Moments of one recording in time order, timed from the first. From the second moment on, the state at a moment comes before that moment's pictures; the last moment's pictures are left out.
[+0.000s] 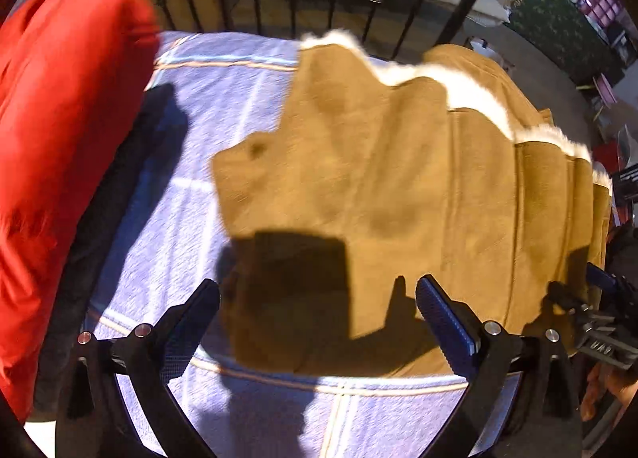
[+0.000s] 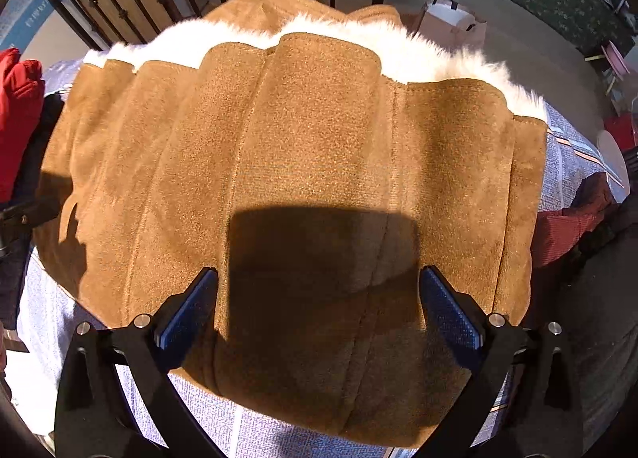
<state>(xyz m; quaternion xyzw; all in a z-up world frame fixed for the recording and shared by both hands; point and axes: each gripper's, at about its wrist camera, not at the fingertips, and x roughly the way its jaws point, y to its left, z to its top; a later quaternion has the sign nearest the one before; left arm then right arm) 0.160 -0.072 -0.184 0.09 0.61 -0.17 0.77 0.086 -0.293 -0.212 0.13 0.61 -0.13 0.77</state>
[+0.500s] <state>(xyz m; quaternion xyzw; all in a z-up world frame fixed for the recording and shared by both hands) 0.176 0.017 -0.200 -0.03 0.65 -0.20 0.73 -0.057 -0.379 -0.199 0.40 0.50 -0.17 0.75</state>
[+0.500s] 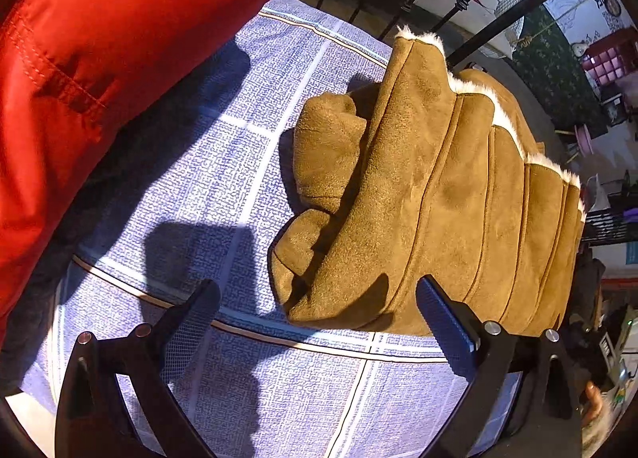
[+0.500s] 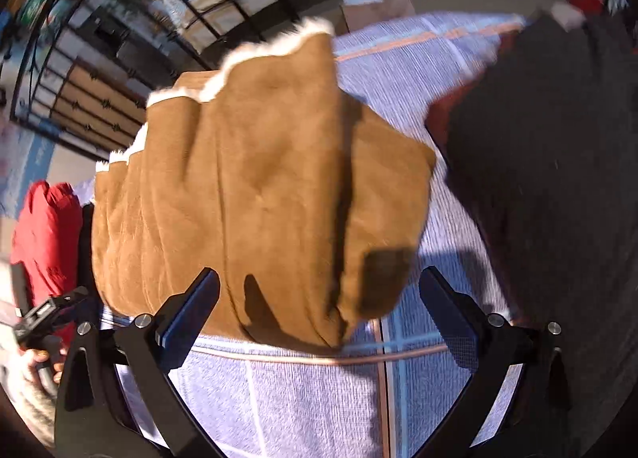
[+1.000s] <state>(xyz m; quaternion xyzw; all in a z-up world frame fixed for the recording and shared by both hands) 0.224 -0.025 -0.232 -0.02 0.65 -0.23 0.72 -0.076 -0.402 -0.273 0.59 0.44 -0.12 0.67</state>
